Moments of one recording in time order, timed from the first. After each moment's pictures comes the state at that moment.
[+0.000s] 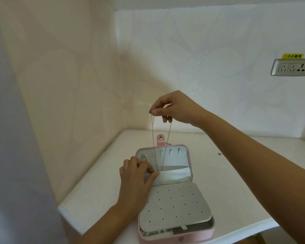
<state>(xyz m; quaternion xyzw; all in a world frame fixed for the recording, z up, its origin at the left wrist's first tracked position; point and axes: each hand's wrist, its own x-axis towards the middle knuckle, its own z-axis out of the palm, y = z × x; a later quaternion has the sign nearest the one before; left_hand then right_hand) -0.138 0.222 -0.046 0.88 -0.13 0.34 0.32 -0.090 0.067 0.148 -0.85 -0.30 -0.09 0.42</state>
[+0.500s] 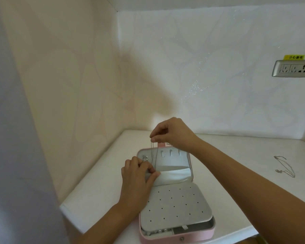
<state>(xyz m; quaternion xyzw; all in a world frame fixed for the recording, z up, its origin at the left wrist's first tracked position) -0.139 0.221 -0.044 0.88 -0.12 0.32 0.32 -0.088 0.074 0.085 -0.86 -0.31 -0.11 0.40</state>
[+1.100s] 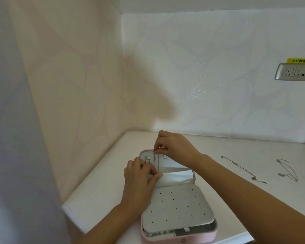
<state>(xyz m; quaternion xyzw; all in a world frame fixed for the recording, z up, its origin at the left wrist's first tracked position) -0.136 0.222 -0.050 0.88 -0.12 0.34 0.31 -0.077 0.072 0.050 -0.88 -0.39 -0.23 0.13</state>
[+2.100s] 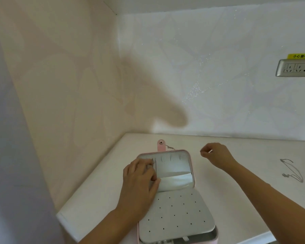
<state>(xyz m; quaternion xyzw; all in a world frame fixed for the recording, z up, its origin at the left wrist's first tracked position) -0.136 0.220 -0.040 0.89 -0.18 0.35 0.21 -0.024 -0.052 -0.005 -0.94 -0.02 -0.15 0.31</state>
